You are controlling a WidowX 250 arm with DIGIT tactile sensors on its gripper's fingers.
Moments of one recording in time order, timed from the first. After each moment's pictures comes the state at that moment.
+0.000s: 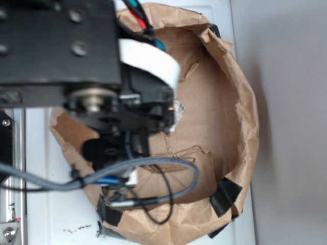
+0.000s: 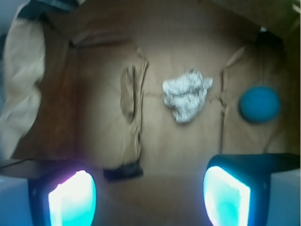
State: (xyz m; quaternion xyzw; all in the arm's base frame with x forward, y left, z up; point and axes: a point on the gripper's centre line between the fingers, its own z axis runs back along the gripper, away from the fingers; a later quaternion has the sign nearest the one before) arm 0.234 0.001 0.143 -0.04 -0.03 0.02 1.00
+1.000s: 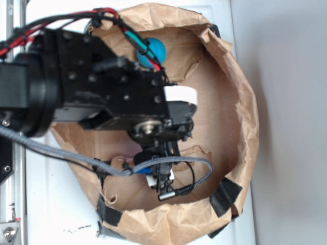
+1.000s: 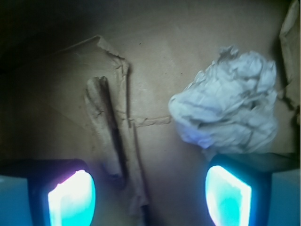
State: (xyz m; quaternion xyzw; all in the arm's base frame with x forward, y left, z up) arm 0.259 -0.018 0.061 -0.07 -0.05 0.13 0.99
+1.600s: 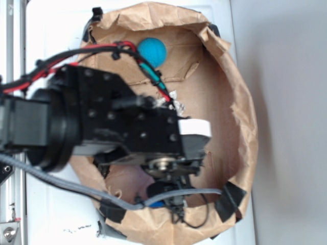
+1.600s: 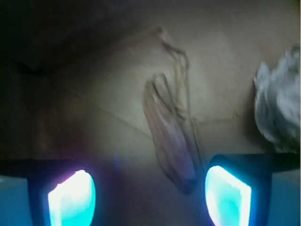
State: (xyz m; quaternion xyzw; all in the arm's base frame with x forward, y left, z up) arm 0.279 -0.042 0.064 -0.10 -0.04 0.15 0.98
